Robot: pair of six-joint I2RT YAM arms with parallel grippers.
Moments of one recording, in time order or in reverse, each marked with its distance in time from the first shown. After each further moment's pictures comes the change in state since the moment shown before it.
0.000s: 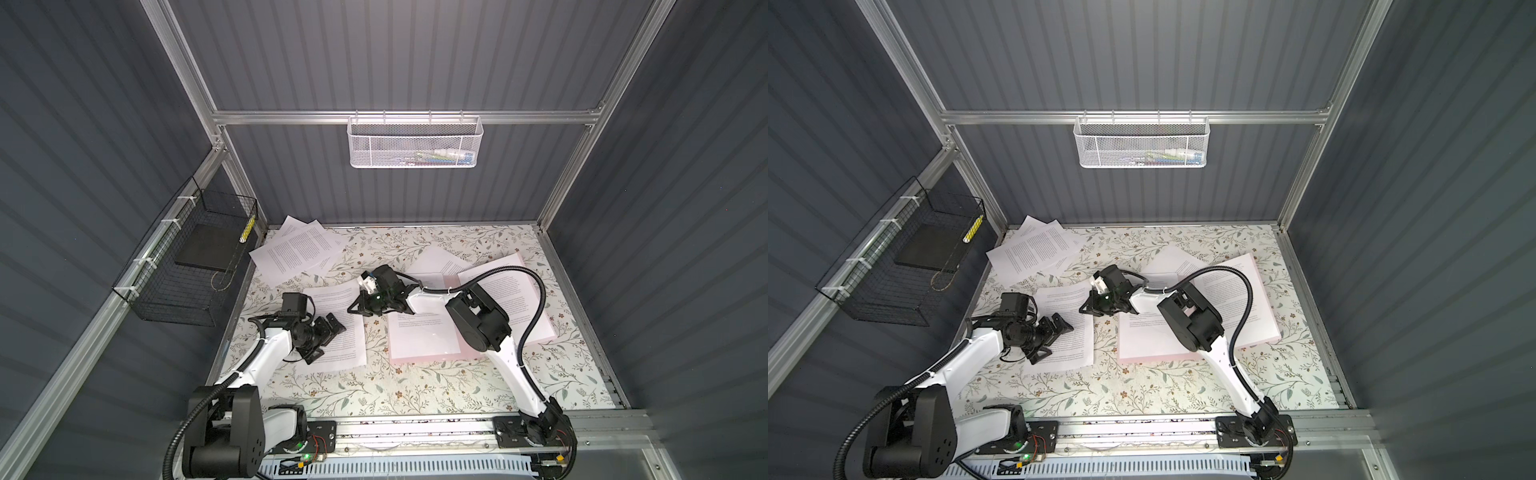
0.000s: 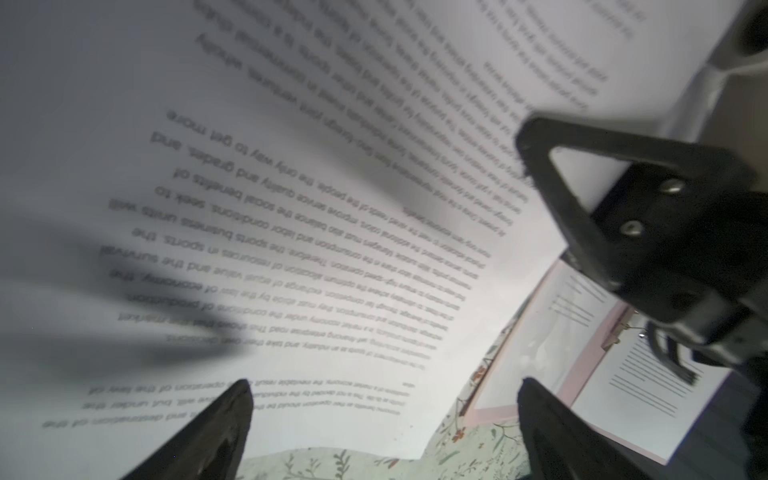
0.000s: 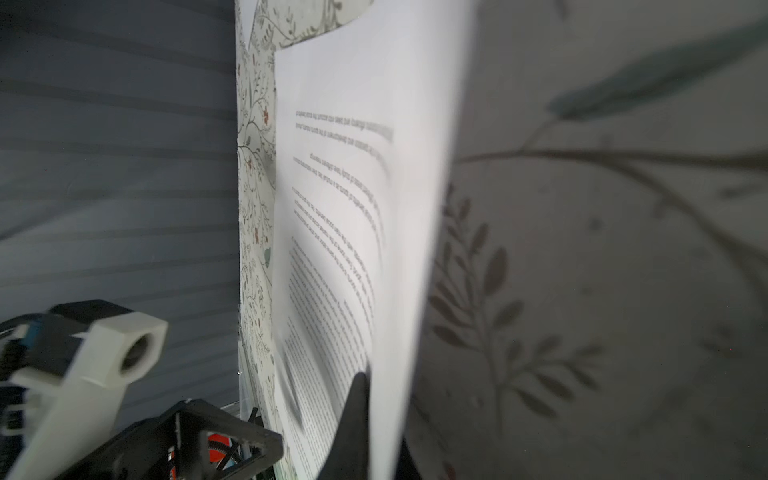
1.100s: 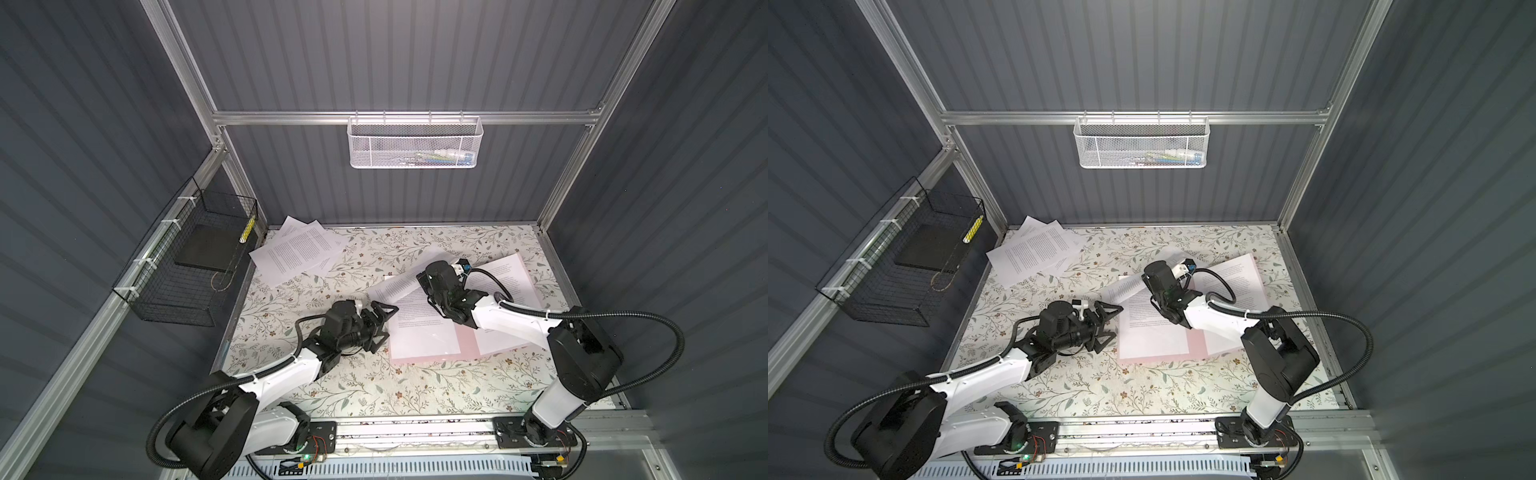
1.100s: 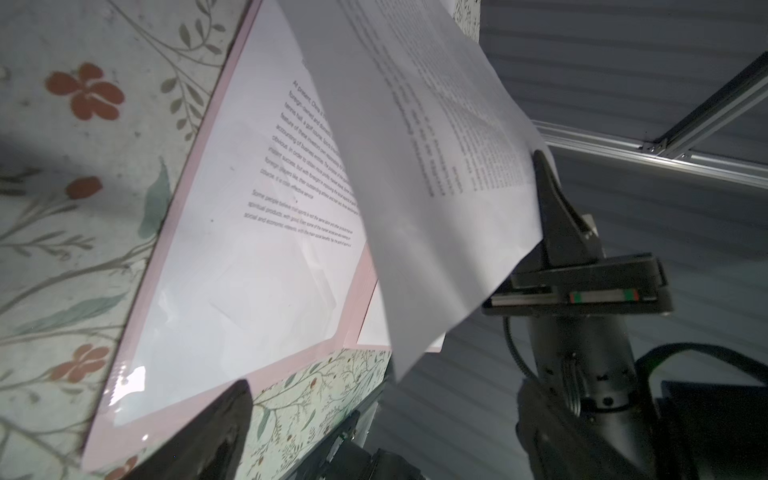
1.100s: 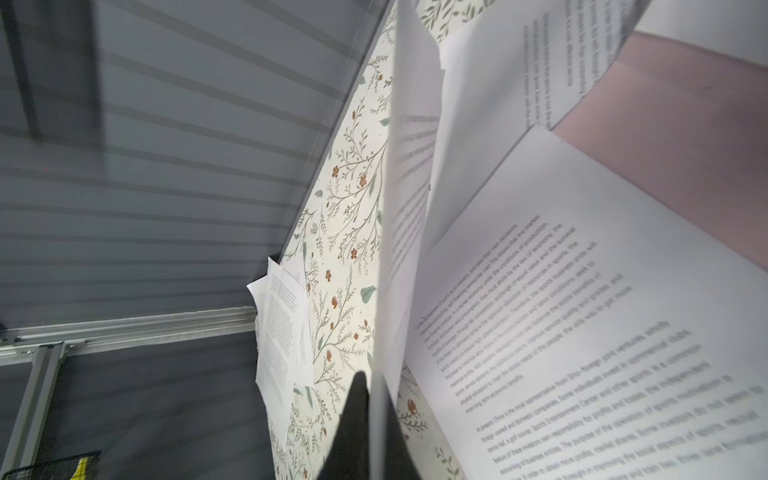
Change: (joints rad) left arm -0.562 0.038 -0.210 1.001 -0.093 -0.848; right arm -0.070 -0.752 -0.620 -0.011 1.045 0.532
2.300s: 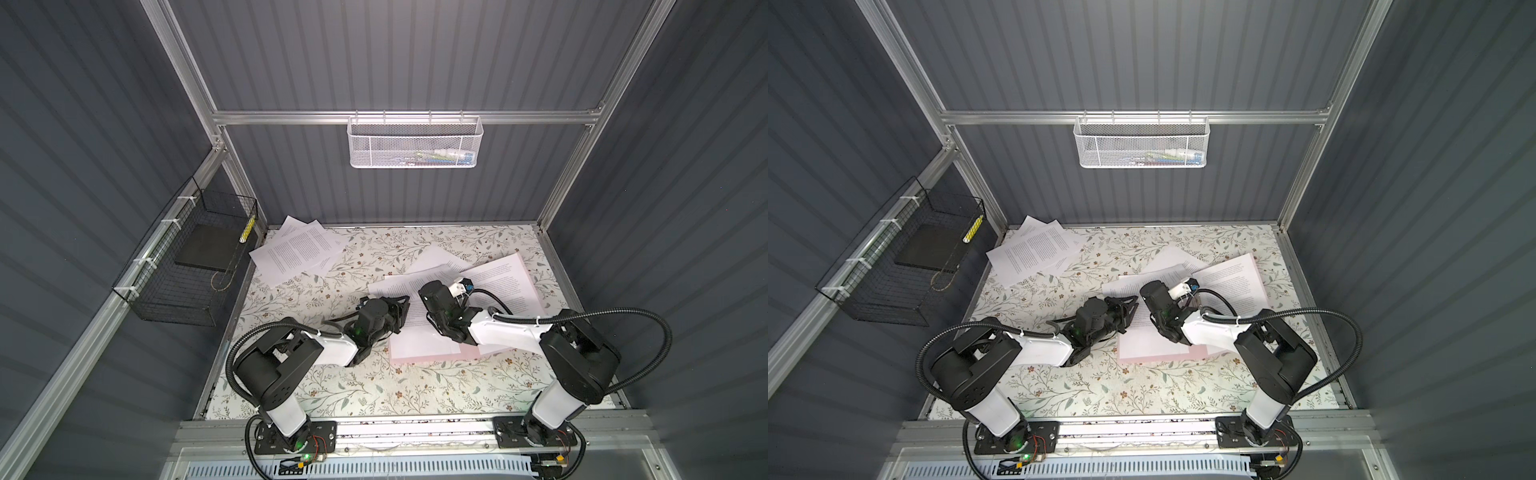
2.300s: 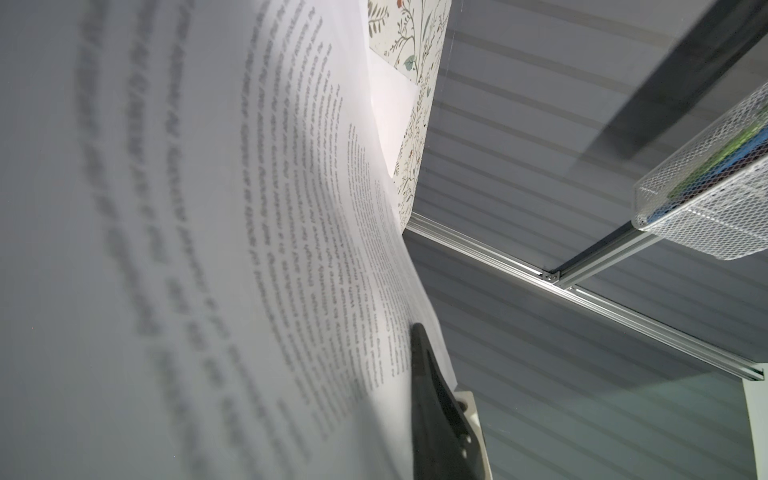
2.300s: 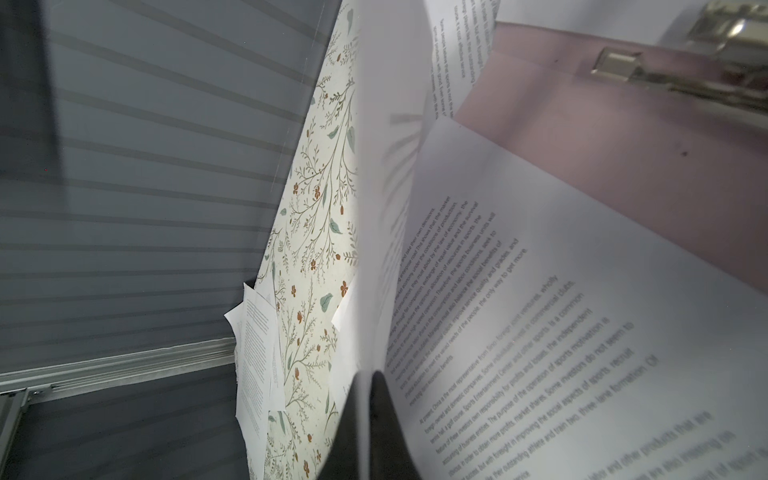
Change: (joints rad) left arm -0.163 0.430 0.155 0.408 -0.408 -0.317; right arm 0.077 -0.001 -0.151 0.109 0.138 0.124
